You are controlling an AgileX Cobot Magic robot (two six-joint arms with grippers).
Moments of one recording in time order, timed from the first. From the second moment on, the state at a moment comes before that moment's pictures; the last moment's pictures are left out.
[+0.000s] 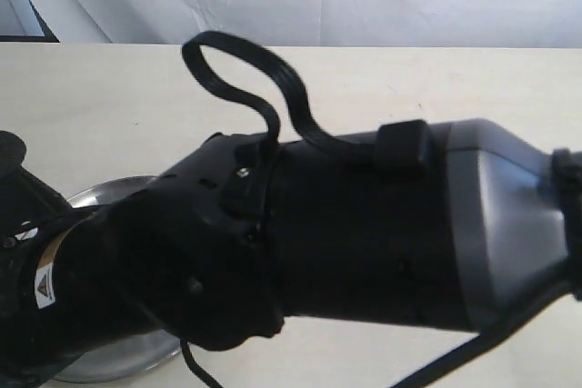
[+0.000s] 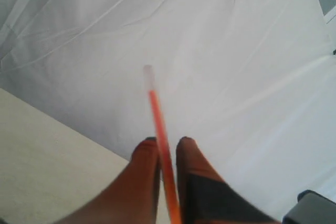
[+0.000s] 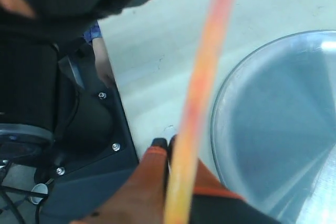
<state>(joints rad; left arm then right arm) -0.23 0.04 -0.04 1.05 -0.23 -1.92 1.17 1.74 -1.26 0.38 0.34 -0.20</state>
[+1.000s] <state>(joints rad) -0.23 0.04 -0.04 0.84 -0.27 -1.90 1.17 1.83 -1.25 0.35 0.23 -0.21</state>
